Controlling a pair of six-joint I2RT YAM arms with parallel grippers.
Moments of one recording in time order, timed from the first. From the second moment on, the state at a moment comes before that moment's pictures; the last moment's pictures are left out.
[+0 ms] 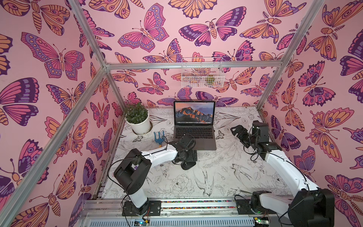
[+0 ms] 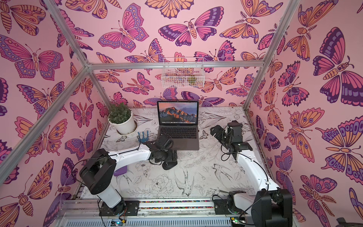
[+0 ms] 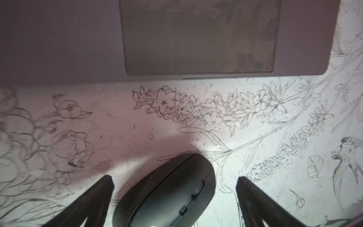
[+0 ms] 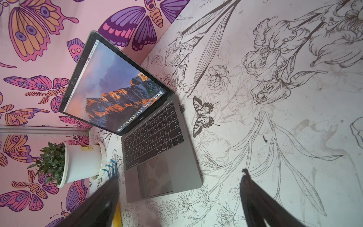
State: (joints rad) left arm -0.73 1.69 0.99 -0.46 0.11 -0.73; right arm 0.09 1.17 0.83 -0.29 -0.20 0.81
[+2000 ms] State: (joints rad) left arm -0.77 1.23 0.62 -0.19 0.11 -0.99; right arm 0.85 1.65 0.96 -0.67 -0.20 0.75
